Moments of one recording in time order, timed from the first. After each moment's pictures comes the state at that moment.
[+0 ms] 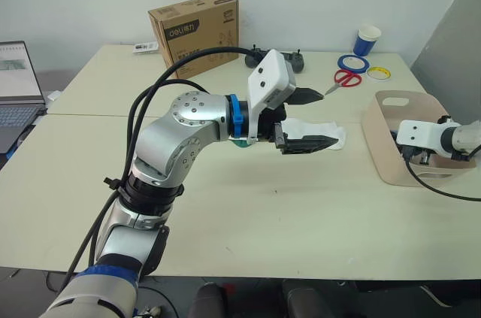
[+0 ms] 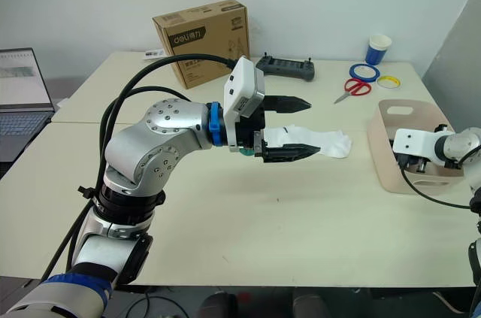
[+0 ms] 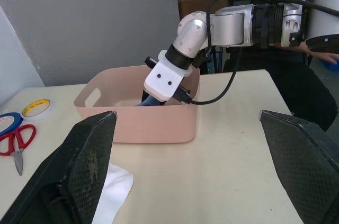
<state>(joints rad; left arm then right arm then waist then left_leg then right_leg) -0.92 0.39 -0.21 -0.24 -0.50 0.72 -0.90 -0.84 -1.01 0.28 0.84 -0.42 -0.25 0.90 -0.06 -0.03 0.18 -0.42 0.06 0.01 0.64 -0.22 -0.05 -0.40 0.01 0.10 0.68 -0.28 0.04</state>
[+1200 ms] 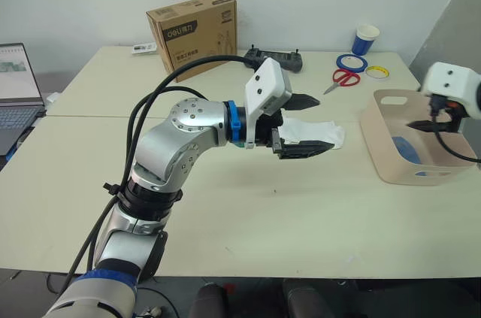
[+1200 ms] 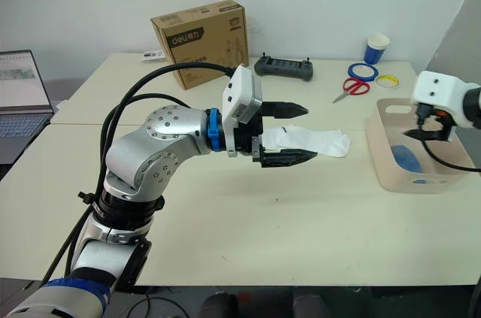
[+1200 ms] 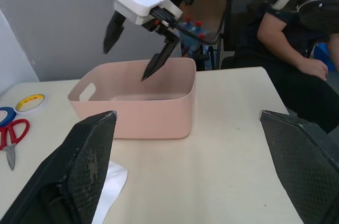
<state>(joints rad) -0.87 0.40 -0.21 -0.26 -0.50 0.71 -0.91 -0.95 -1.01 0.10 0.45 -0.14 0.17 1.24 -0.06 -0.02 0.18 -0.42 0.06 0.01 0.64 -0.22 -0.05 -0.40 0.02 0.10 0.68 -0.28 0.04</state>
